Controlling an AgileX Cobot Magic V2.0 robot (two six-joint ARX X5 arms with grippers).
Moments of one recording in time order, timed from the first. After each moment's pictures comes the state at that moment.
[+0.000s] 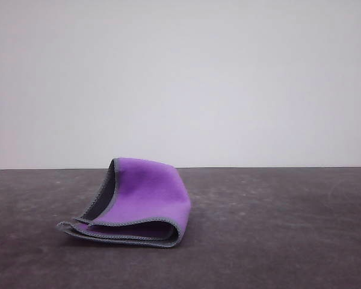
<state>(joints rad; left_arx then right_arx) -0.02 0.15 0.13 -0.23 0.16 0.01 0.02 0.91 0.89 -0.63 -0.28 -0.07</state>
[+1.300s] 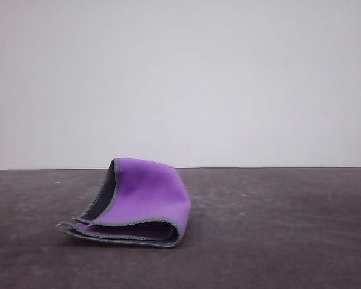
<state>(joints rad) 0.00 0.00 0.06 -0.26 0.15 -0.03 0.02 0.90 0.87 -0.59 -0.28 -0.09</state>
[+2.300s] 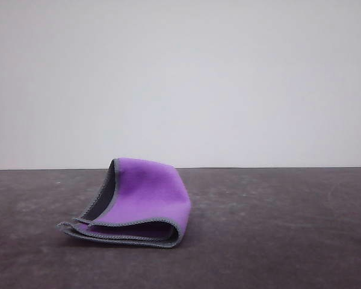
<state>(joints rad) 0.00 0.00 0.06 -0.26 0.15 -0.03 0.02 0.01 0.04 -0.22 -0.10 -0.04</state>
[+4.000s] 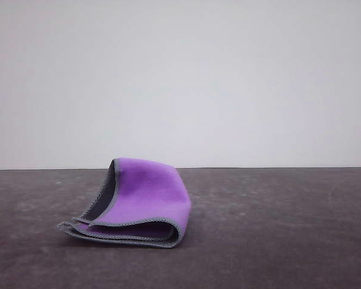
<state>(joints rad) -0.04 0.00 0.03 -0.17 0.15 -0.03 0.03 0.01 0.02 -0.17 -0.05 0.00</state>
